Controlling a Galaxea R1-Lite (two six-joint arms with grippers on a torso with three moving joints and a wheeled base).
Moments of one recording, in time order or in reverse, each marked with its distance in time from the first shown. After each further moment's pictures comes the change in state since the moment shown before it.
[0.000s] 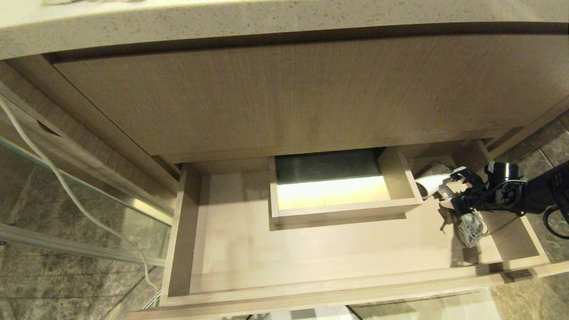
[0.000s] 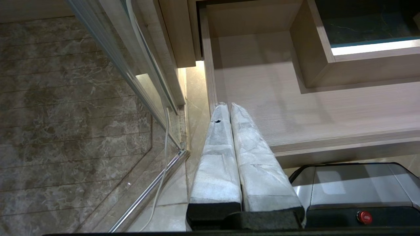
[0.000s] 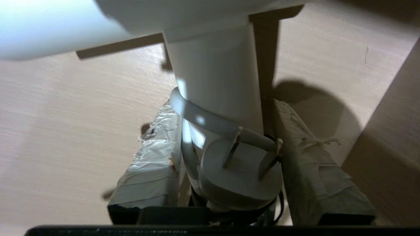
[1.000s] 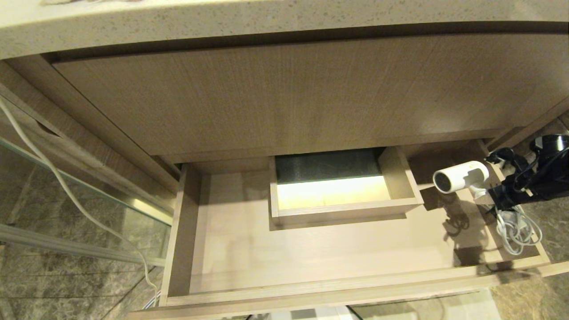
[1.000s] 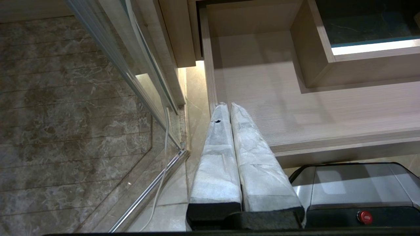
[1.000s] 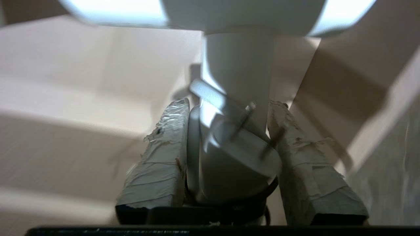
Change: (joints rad) left arm 0.000 0.000 0.000 0.000 0.000 0.000; right arm -0.039 -0.490 0.314 0.346 0.001 0.000
